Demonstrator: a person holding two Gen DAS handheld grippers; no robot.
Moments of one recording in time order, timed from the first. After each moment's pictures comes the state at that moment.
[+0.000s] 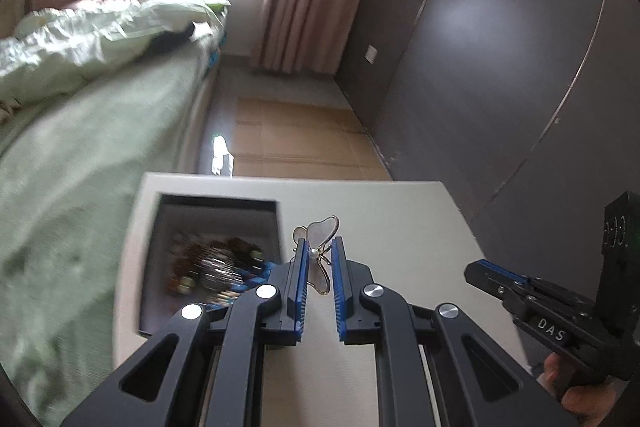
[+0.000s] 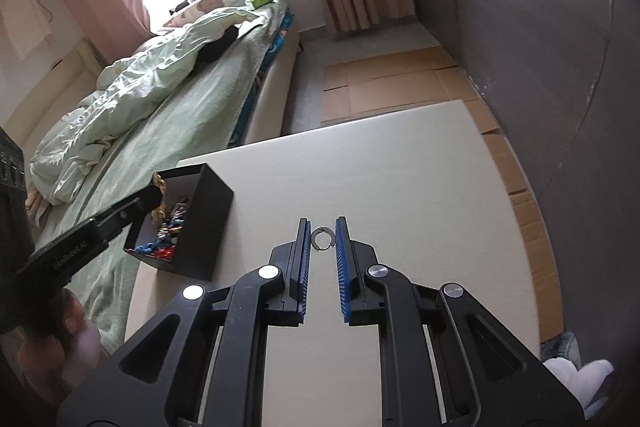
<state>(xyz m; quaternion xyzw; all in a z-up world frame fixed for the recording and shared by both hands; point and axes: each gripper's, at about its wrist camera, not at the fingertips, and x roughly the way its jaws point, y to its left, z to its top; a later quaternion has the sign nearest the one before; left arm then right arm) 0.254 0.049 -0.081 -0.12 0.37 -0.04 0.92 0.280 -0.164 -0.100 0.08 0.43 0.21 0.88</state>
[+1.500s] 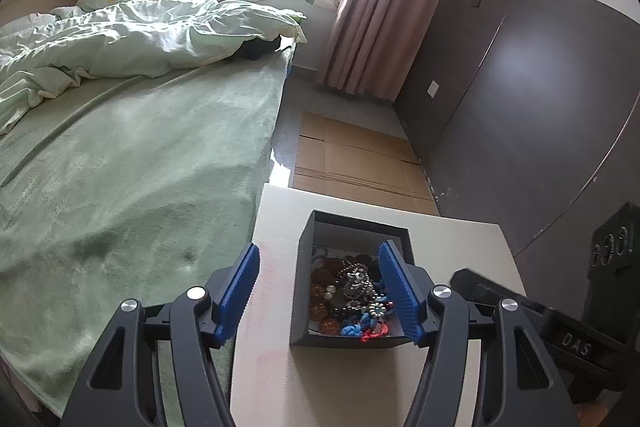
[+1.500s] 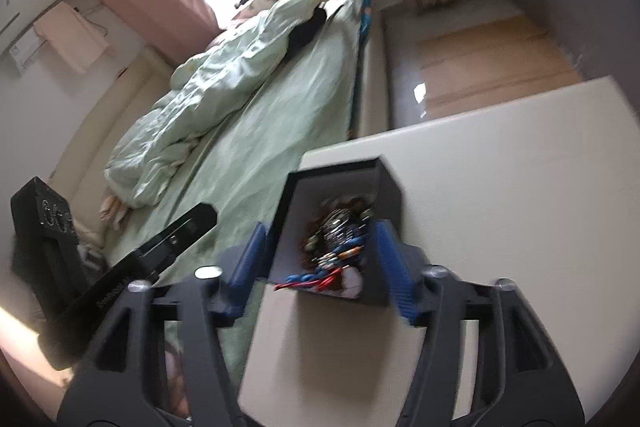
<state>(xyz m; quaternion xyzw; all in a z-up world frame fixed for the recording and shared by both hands) 0.214 0.150 -0.065 -0.17 0.36 0.05 0.92 0.280 -0.066 -0.086 0.16 0.44 0.33 0.82</state>
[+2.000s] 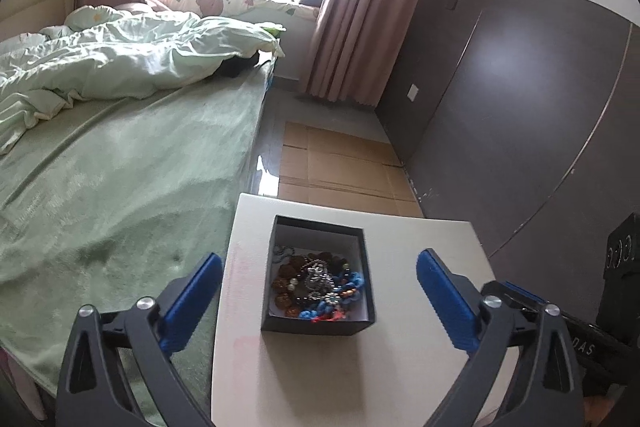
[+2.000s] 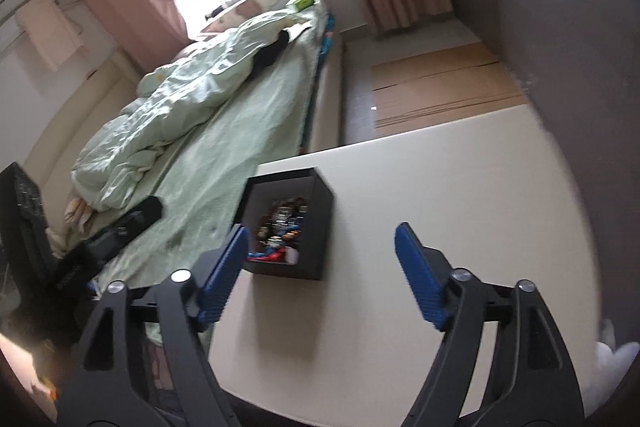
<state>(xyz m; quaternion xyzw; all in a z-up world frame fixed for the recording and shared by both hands) 0.191 0.117 -0.026 -0.15 0.34 0.02 0.93 0.248 -0.128 -0.049 0.12 0.43 0.25 0.86</state>
